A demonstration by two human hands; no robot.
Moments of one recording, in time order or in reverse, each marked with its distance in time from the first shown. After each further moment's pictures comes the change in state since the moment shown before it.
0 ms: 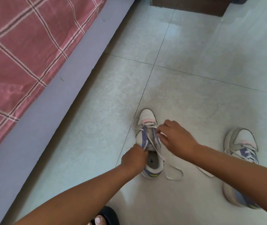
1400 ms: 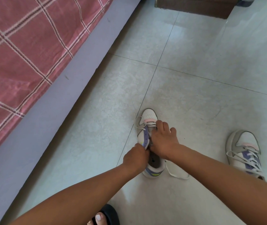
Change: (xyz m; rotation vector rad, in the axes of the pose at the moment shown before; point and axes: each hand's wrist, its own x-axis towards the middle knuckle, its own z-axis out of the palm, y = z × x) left_hand -0.001 -0.002 0.003 -0.051 0.015 0.003; right_hand 0.026 -0.038 0.030 -0.240 -0.213 0.207
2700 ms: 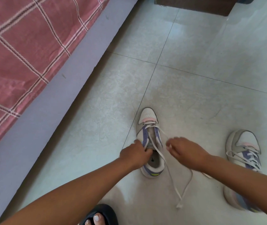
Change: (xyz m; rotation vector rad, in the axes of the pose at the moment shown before) left_hand 0.004 0.003 -0.015 0.114 -0.095 0.022; right_hand -0.035 0.075 0.024 0.279 0.009 -0.257
